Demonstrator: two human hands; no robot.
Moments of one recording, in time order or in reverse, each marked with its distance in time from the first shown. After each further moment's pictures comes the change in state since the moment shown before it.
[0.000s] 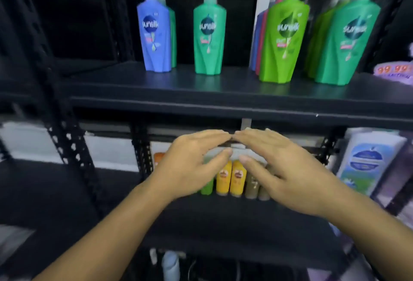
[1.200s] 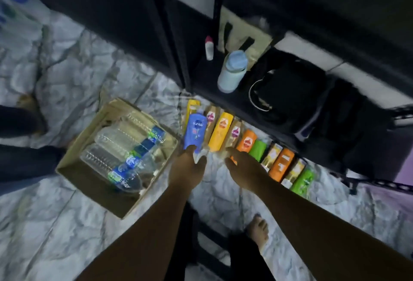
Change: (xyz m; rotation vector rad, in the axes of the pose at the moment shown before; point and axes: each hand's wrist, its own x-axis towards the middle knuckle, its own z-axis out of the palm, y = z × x) left_hand -0.635 -0.229 0.341 -0.117 -0.355 -1.769; right_hand -0.290 -0.024 0.724 0.364 -1.251 0.566
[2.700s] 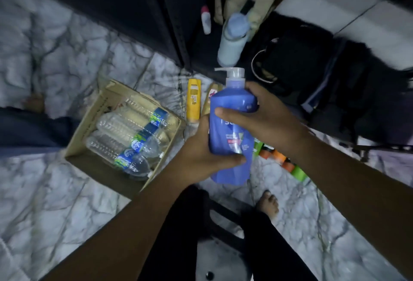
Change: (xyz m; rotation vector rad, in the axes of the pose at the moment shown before) left_hand -0.049 0.015 -0.022 -0.509 -0.372 0.334; right_hand -0.051 -0.052 -0.063 0.710 0.216 -0.286
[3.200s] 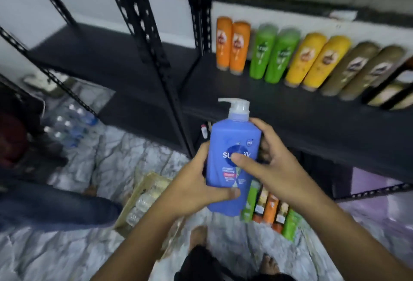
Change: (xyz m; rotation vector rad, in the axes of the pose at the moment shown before) left_hand -0.234 0.334 0.015 0.255 -0.037 0.309; right_hand -0.275 -0.286 -0.090 0.210 0.157 -0.348
